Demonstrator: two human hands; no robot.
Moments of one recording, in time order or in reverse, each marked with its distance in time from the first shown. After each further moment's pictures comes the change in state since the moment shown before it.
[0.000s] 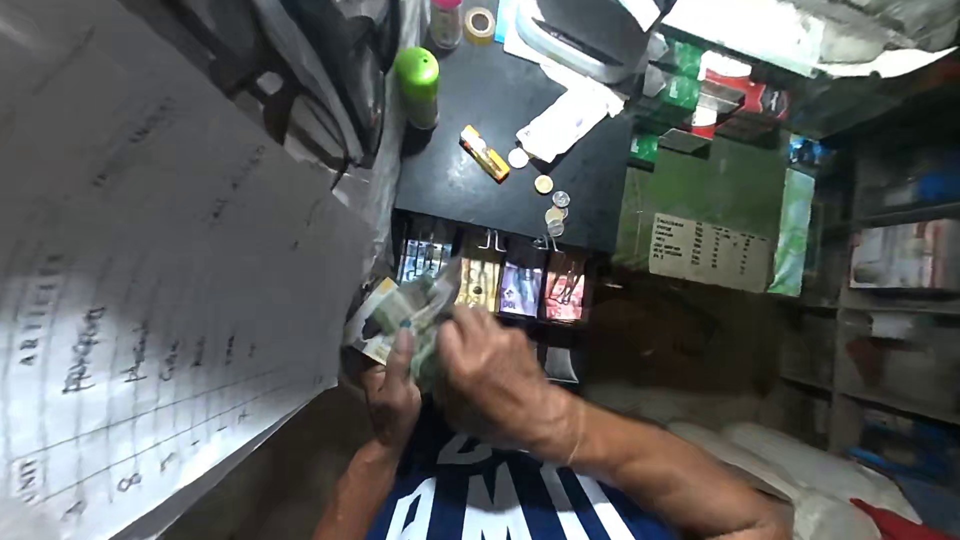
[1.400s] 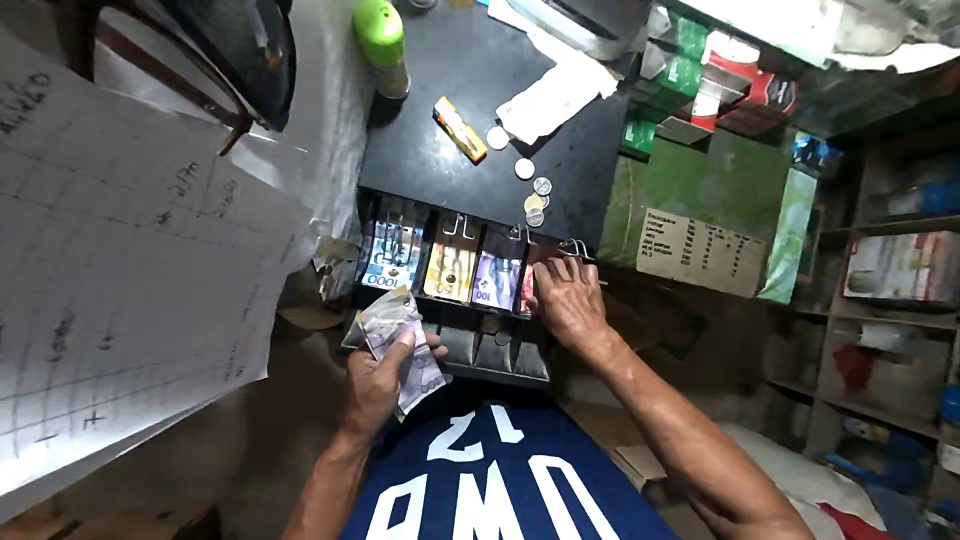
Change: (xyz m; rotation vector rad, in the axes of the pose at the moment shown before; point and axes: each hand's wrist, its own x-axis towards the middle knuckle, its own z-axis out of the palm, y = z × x) left_hand -0.010 -0.020 0.003 -0.003 -0.253 -0.315; right_hand -0.049 0.192 0.014 -0.338 -0.309 0.247
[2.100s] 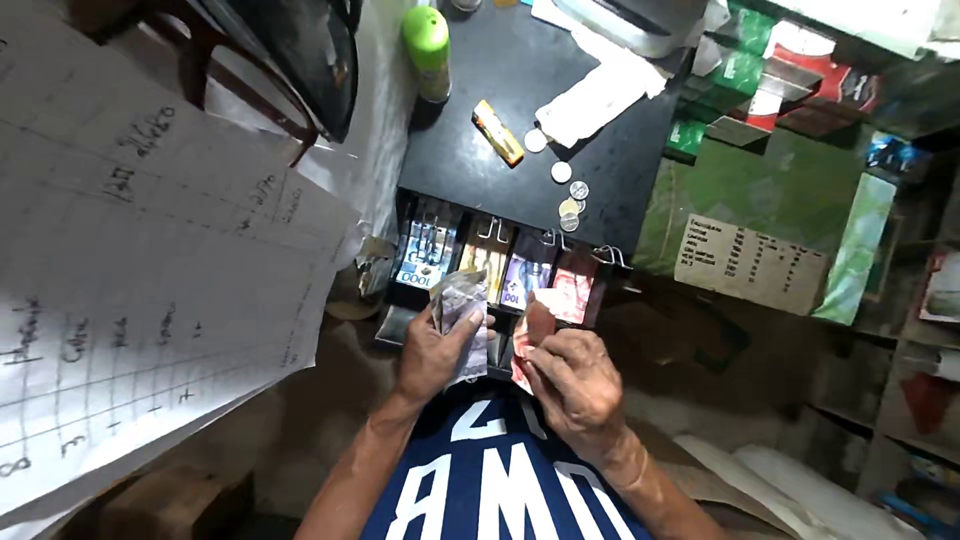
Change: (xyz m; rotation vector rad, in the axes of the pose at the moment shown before) left_hand 0.022 0.017 0.033 0.159 -0.034 -0.004; right_hand -0.071 -0.078 -0.016 0.551 0.605 -0.194
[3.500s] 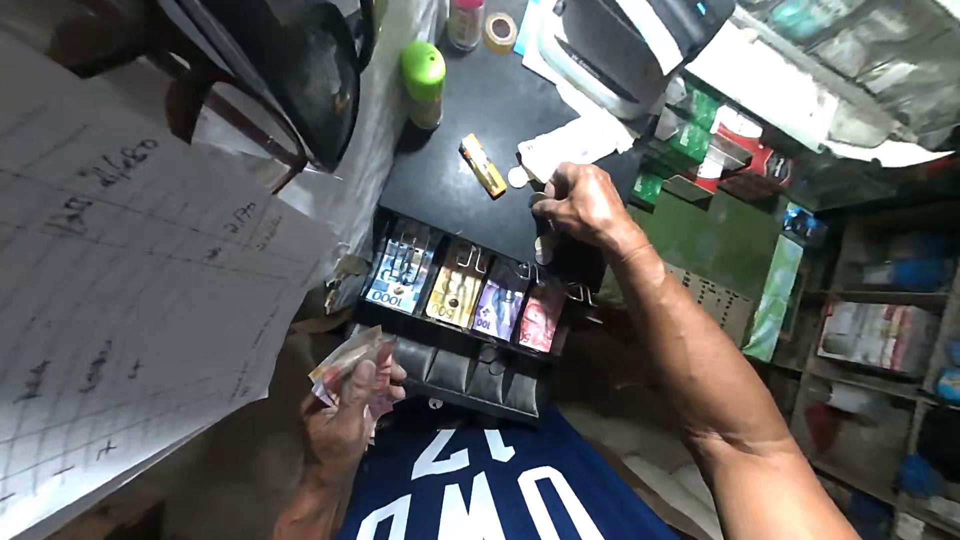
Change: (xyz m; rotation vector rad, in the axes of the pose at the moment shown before) left_hand -0.036 -0.015 -0.039 -0.220 0.201 0.255; right_hand 0.244 0.129 -0.011 -0.254 -0.612 0.368
